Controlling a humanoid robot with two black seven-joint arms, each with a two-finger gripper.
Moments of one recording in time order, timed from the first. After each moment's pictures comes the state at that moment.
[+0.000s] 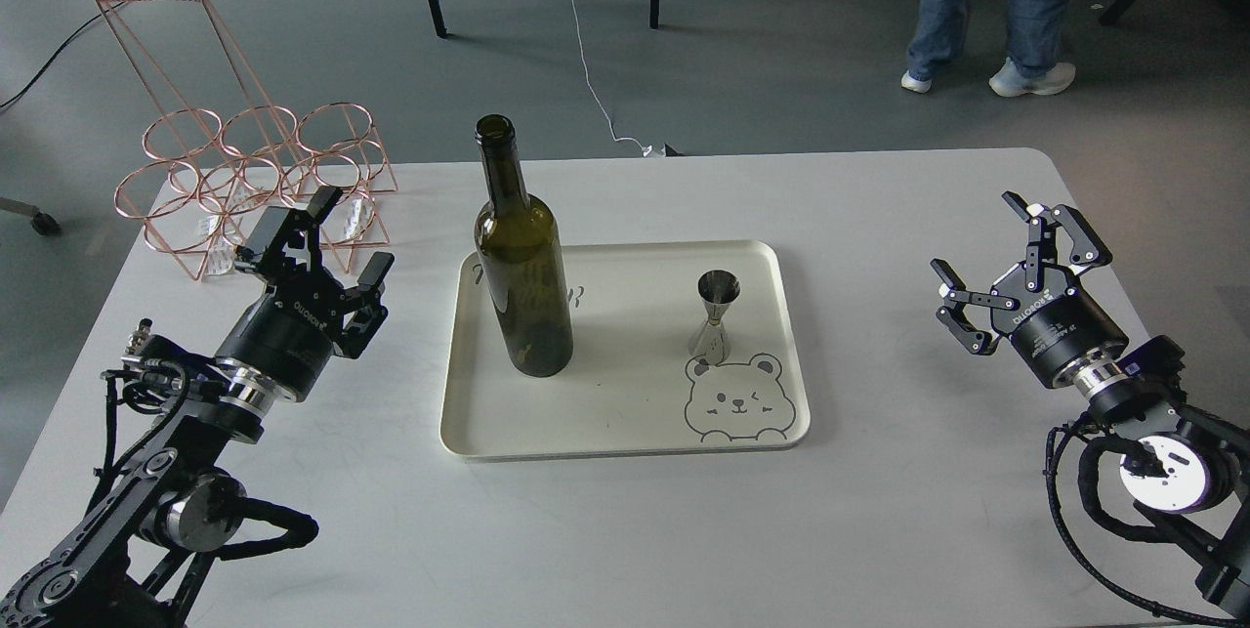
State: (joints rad) left arm -0.05 0.24 -1.32 -1.30 0.82 -0.29 -0.31; right arm 0.42 -0.56 0.58 0.90 0.01 0.49 0.49
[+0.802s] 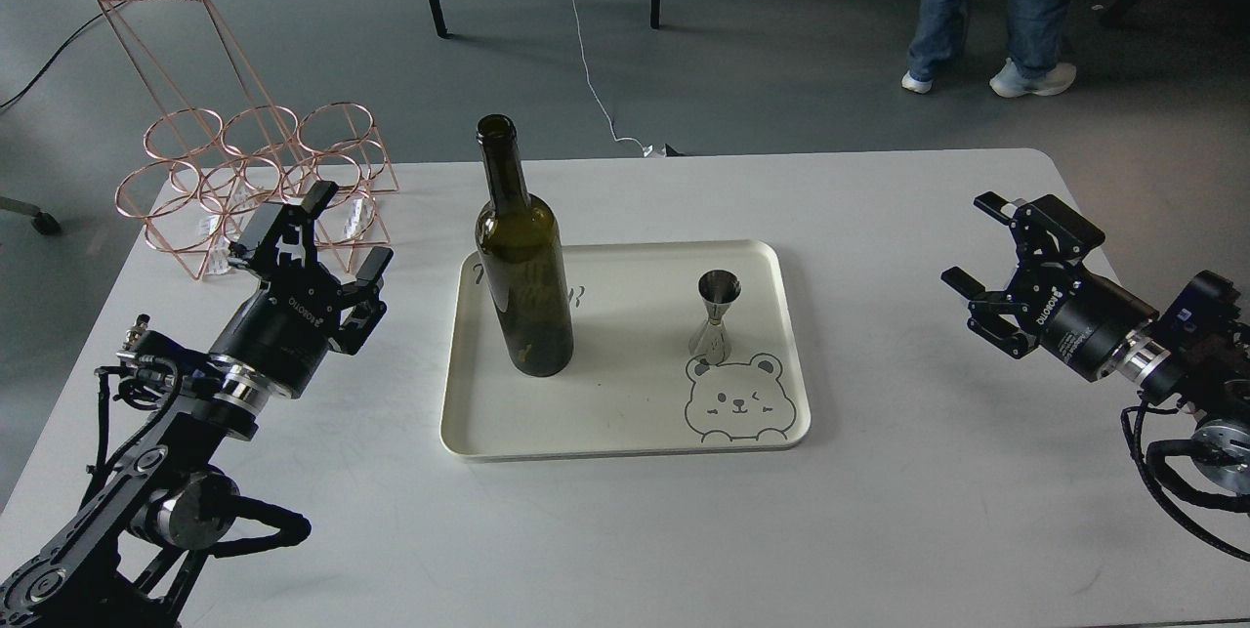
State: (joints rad) left arm -0.06 0.27 -1.30 -1.30 0.79 -0.31 -0.31; right arm 0.46 -0.71 0.61 1.03 -0.64 0.49 0.49
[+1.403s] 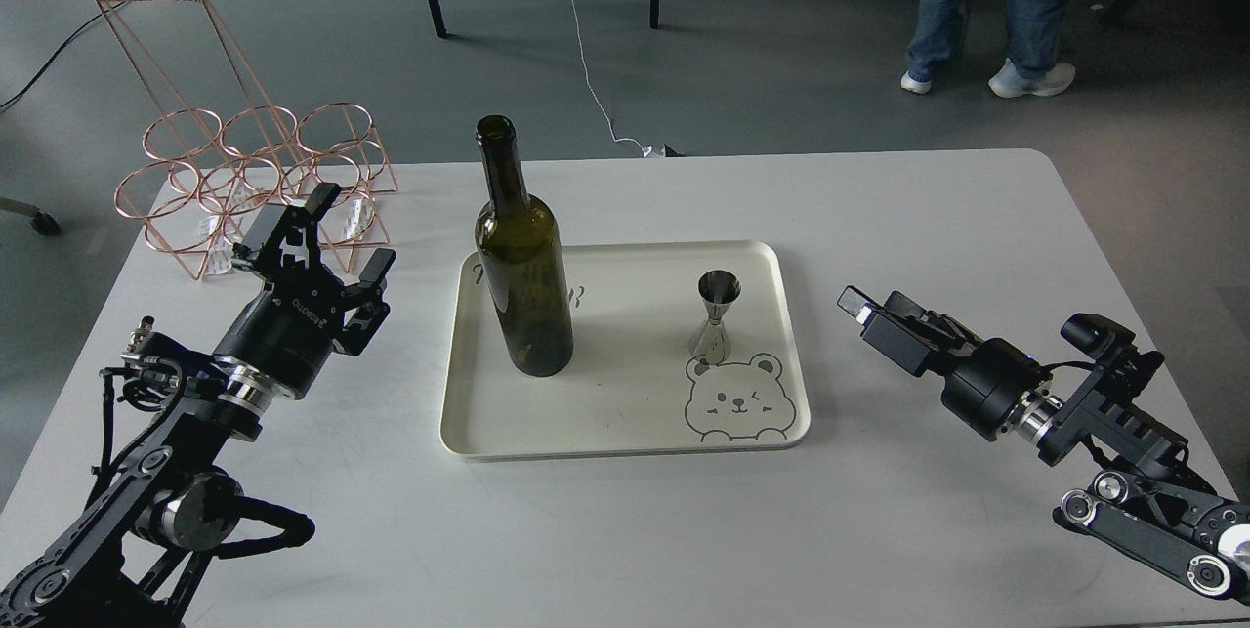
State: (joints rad) left arm -0.05 0.26 -1.30 -1.30 0.79 -0.30 -0.31; right arm 0.46 -0.62 0.32 1.17 -1.39 -0.45 0.49
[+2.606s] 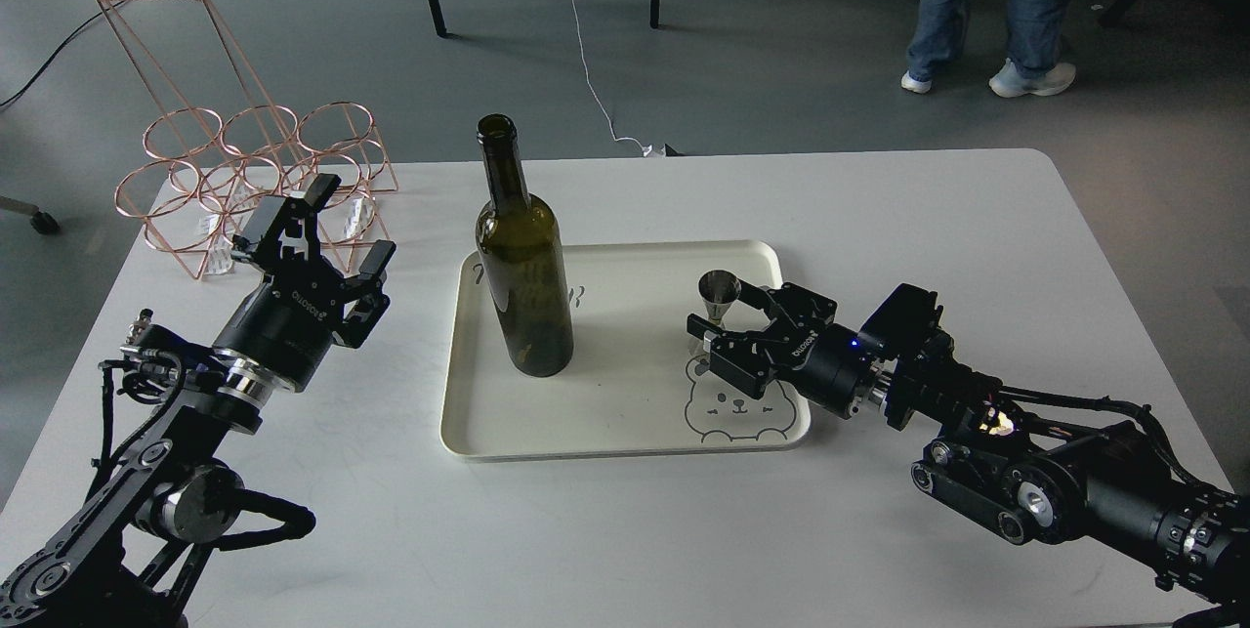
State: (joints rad) left arm -0.07 0.27 -1.31 -1.30 0.78 -0.30 -0.31; right arm 0.67 -0.25 0.19 0.78 -1.77 -0.49 0.49
